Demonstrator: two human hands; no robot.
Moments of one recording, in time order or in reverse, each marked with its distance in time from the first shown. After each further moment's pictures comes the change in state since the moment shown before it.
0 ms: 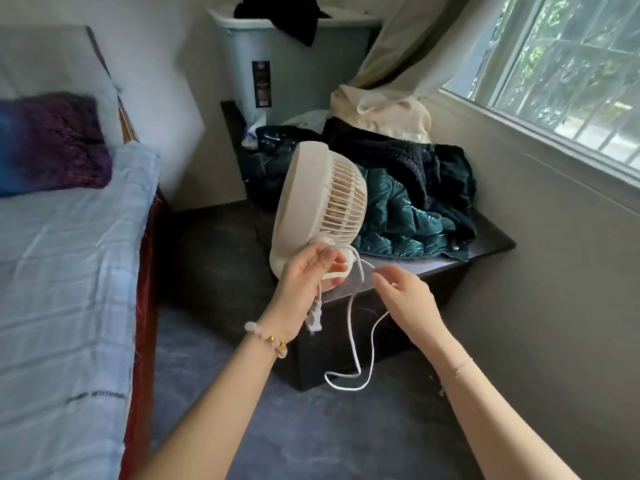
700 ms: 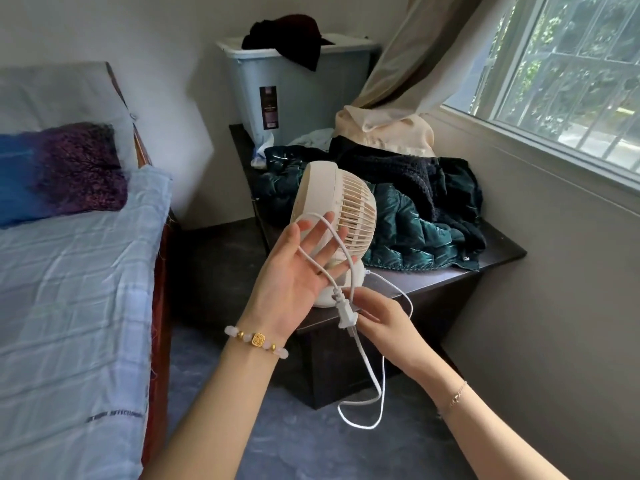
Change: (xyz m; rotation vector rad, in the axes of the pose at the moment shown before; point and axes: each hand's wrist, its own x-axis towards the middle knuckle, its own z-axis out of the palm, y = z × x) left_hand -0.002 0.052 -0.022 -0.696 -0.157 -0.020; right_hand -0.021 -0.016 0.029 0.421 -0.309 -0.345
